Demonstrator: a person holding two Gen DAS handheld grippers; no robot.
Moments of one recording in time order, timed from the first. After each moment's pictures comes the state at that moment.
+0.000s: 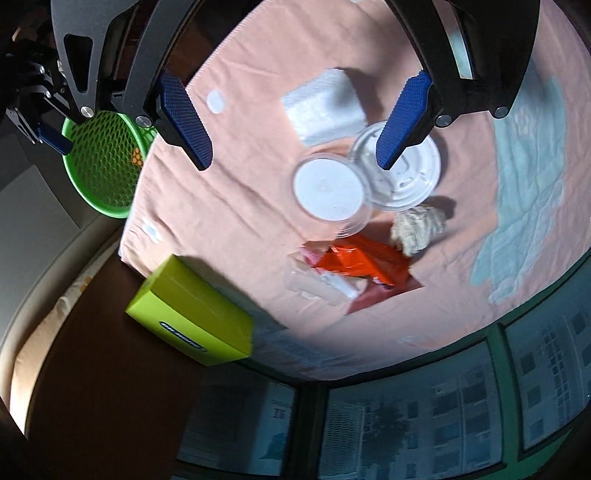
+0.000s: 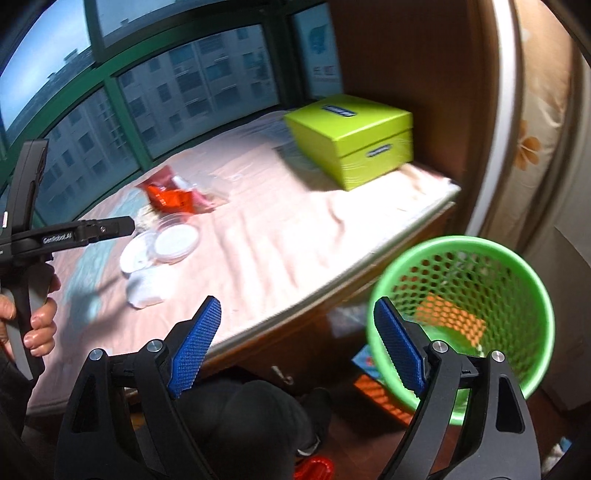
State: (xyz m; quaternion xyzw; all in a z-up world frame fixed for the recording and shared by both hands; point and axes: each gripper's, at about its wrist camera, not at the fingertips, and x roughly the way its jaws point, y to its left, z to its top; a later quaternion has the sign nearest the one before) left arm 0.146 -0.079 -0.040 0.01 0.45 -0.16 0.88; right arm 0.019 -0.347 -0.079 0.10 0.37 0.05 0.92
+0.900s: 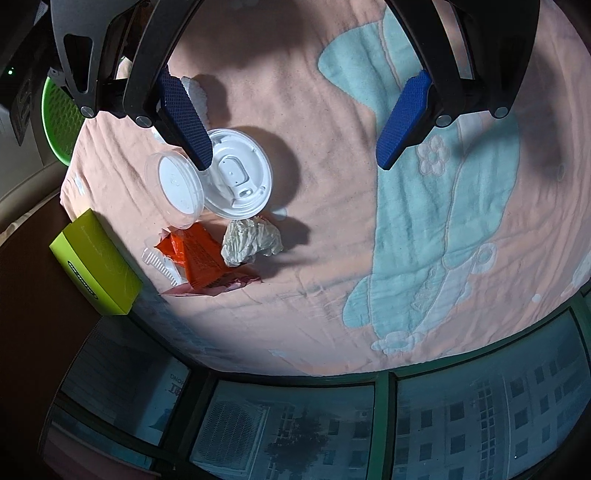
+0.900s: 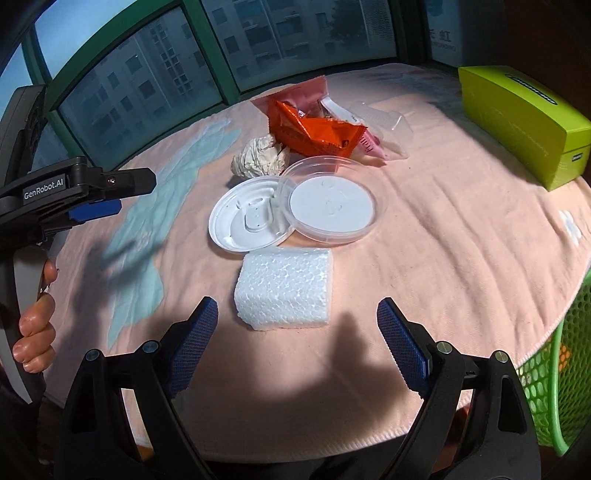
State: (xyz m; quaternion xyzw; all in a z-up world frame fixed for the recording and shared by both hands) left arm 0.155 0.060 -0.058 -0.08 0.46 -0.04 0.88; right arm 0.104 -0.171 -0.123 0.06 0.43 0.19 0.88
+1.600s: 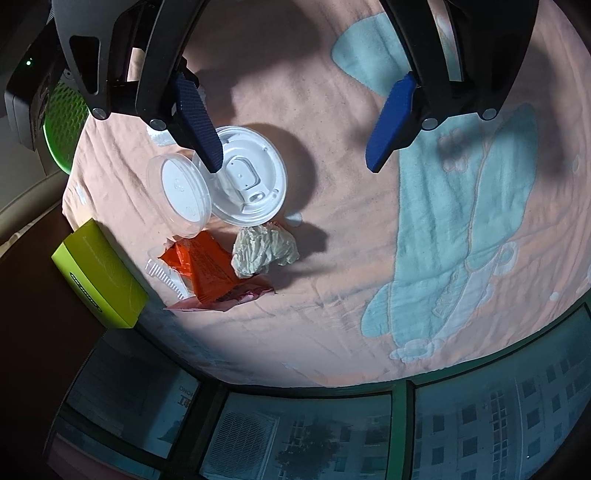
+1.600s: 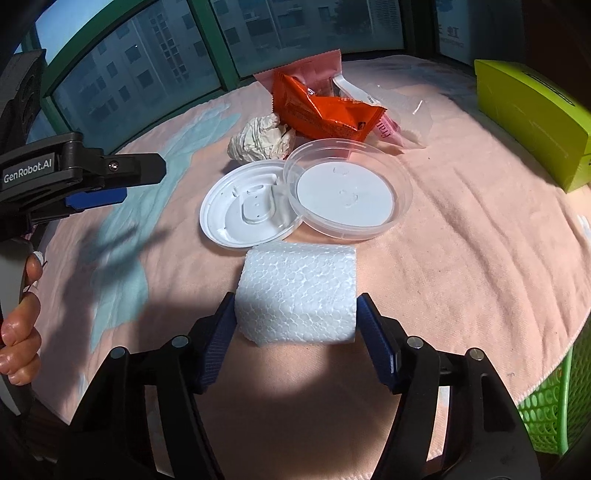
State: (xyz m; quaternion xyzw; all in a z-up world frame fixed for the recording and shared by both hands) left arm 0.168 0.039 -0.072 -0.07 0.48 -0.07 0.87; right arm 0.111 -0.157 -0.140 0.05 0.44 0.19 0.88
